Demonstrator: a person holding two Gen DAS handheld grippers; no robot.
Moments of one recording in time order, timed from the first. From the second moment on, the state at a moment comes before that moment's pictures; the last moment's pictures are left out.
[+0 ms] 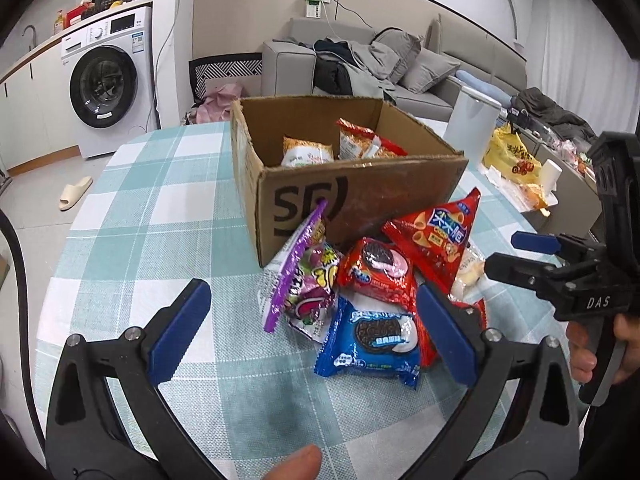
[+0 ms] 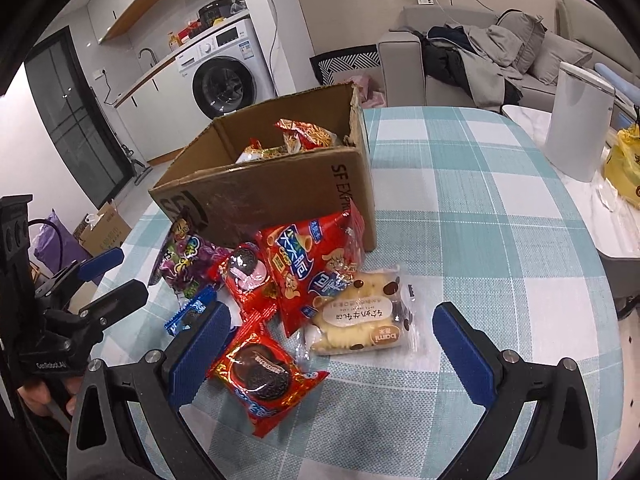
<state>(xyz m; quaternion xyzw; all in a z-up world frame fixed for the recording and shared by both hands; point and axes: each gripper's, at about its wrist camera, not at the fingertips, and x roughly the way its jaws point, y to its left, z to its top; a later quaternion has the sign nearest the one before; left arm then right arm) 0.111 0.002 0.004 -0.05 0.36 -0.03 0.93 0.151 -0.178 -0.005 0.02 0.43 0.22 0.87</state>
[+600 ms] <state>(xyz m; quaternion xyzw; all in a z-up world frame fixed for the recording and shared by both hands) 0.122 -0.023 -0.024 -0.02 0.40 -0.06 0.92 0.155 -0.178 -0.016 0.01 0.46 0.22 0.86</state>
